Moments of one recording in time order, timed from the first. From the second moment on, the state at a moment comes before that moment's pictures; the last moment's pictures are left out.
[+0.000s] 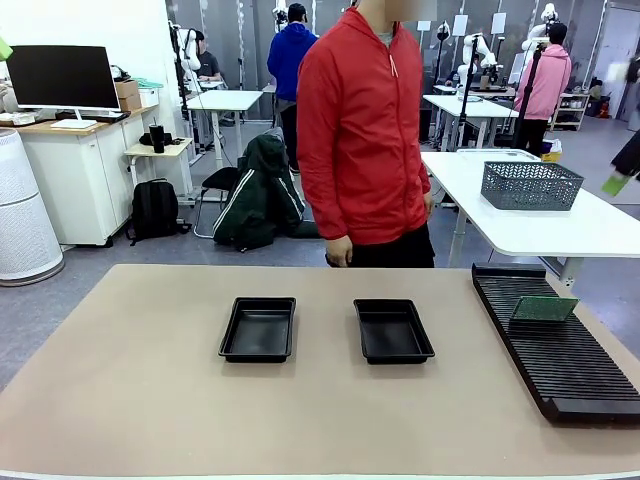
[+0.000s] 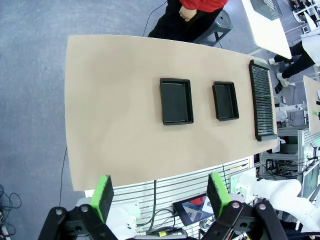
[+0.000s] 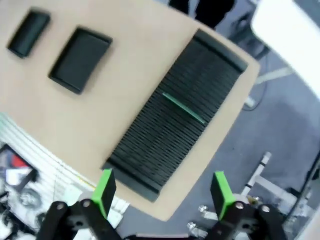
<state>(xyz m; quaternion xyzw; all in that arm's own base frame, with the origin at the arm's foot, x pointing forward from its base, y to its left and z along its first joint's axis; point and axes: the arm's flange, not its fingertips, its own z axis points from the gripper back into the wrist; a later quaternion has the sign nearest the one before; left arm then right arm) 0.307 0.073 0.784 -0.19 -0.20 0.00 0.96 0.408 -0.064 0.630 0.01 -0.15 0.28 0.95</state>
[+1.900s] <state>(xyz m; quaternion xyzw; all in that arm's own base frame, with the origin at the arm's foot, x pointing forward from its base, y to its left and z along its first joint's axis) 0.307 0.073 0.784 -0.19 -0.20 0.00 0.96 0.511 -0.061 0.375 -0.07 -0.08 0.68 0.72</state>
